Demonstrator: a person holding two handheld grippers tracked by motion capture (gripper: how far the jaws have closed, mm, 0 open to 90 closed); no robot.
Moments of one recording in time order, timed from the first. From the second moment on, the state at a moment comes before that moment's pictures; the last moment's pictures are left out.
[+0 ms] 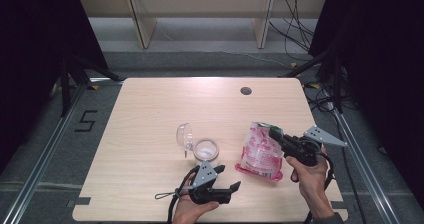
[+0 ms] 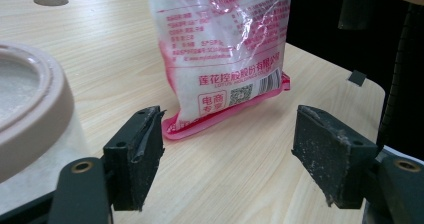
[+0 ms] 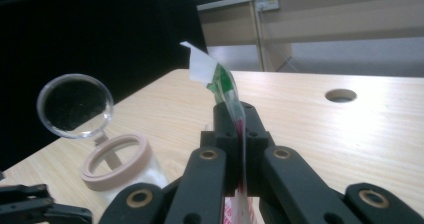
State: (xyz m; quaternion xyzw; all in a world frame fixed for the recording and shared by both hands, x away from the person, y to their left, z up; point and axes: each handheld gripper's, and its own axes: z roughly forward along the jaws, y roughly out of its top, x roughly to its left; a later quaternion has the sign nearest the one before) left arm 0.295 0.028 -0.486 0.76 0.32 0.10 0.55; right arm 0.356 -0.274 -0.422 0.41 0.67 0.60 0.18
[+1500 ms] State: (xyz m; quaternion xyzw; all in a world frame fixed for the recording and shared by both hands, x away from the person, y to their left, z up) left arm 0.295 0.074 -0.486 0.74 0.35 0.14 0.55; right arm 0.373 -0.319 -0.469 0.51 0.65 0.53 0.19
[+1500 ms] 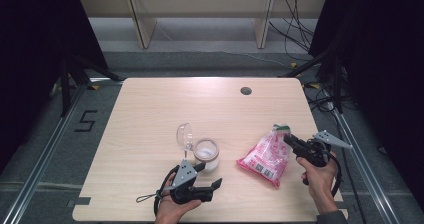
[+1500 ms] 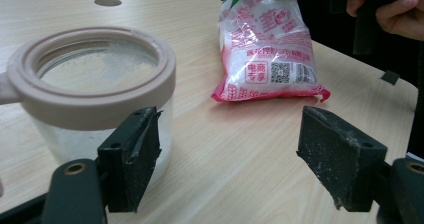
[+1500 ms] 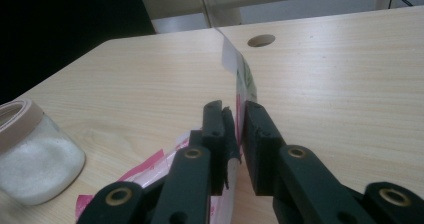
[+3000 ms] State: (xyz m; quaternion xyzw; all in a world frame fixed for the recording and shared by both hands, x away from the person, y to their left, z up) left arm 0.304 0.124 -0.482 0.72 0.41 0.17 0.53; right arm 0.319 -0.321 -0.470 0.50 0.67 0.53 0.16
